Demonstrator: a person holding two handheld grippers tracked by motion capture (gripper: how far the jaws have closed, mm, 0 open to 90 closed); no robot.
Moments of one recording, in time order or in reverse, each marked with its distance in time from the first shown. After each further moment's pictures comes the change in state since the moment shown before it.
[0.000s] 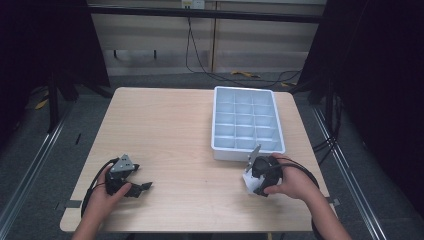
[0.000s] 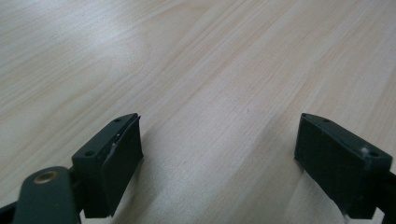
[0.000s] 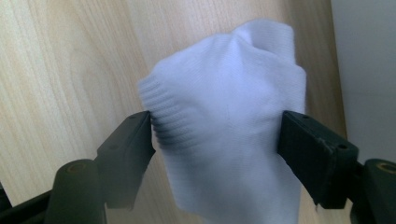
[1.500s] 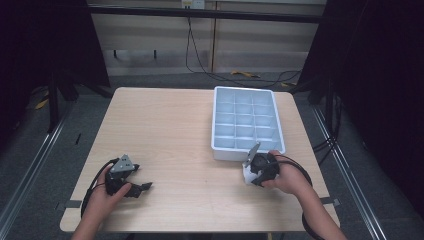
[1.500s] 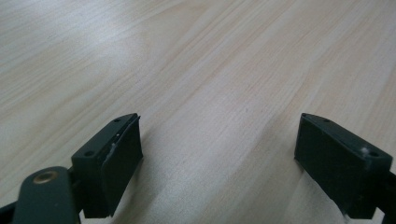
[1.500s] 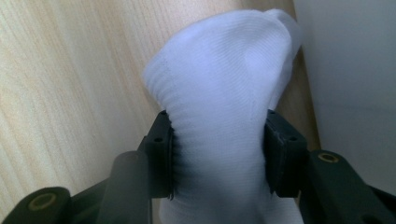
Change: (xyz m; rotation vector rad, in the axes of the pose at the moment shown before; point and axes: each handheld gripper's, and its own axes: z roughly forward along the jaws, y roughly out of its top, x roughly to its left) left arm -0.001 0.000 0.000 0.001 -0.002 -0.005; right arm -0.018 -0.001 0.021 -0.031 -0.058 0.029
